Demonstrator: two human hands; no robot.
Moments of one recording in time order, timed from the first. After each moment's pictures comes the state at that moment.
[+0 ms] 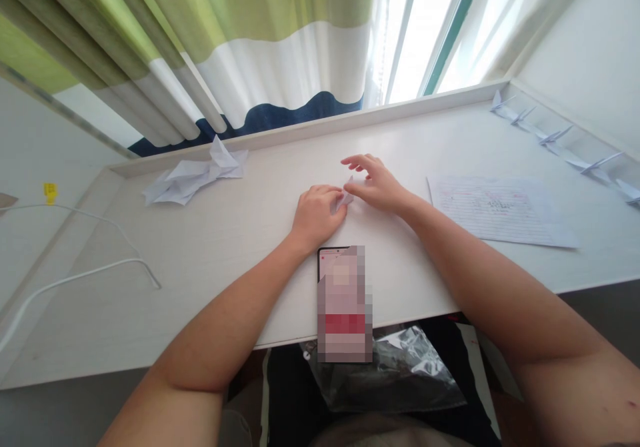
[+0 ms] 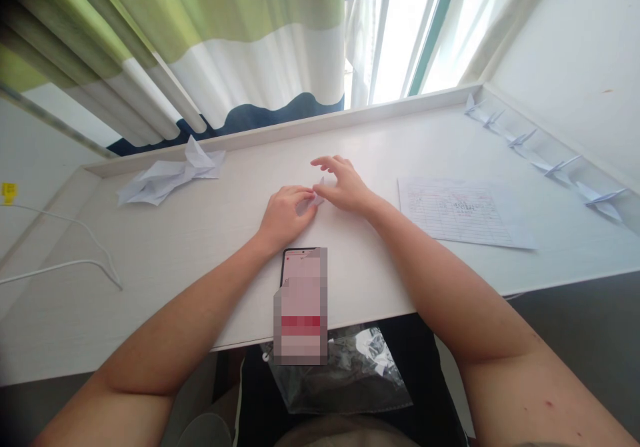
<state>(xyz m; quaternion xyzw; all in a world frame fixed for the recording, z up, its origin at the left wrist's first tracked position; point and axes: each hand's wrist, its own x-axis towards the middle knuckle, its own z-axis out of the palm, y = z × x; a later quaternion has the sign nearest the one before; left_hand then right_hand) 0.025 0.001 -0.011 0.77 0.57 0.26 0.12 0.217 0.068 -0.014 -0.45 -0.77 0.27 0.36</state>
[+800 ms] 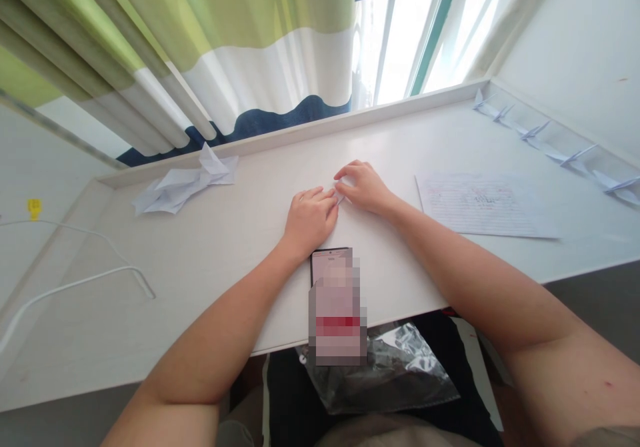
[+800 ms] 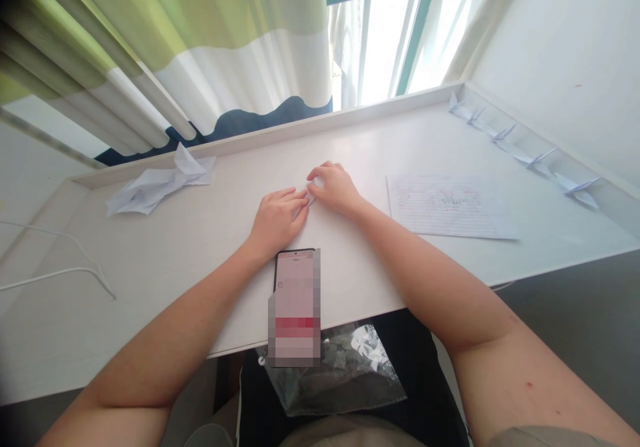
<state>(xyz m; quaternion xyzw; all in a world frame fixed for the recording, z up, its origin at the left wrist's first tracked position) 0.024 -0.002 -0.009 0.82 0.54 0.19 0.05 0.210 0.079 -0.028 -0.50 -0.78 0.20 0.32</state>
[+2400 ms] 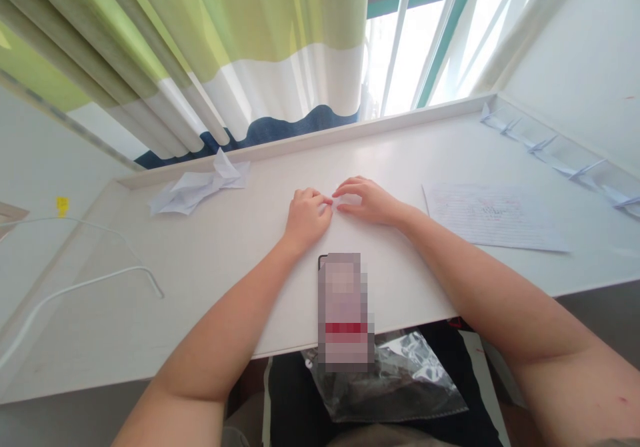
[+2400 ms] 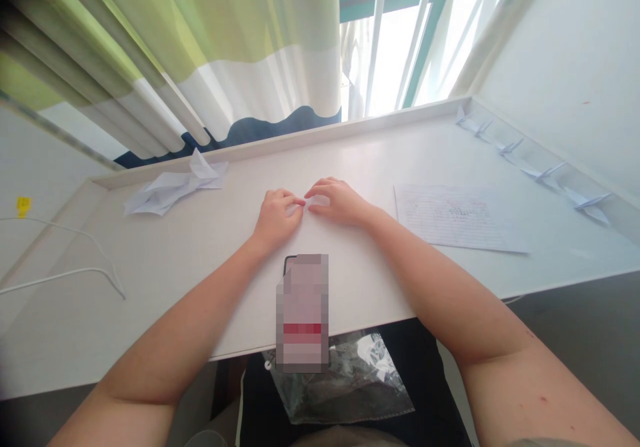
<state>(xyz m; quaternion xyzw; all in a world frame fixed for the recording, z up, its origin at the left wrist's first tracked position) 0.003 0.016 -0.016 0.75 0.60 0.27 0.10 0.215 0.070 -0.016 -0.35 -0.86 0.24 0.27</state>
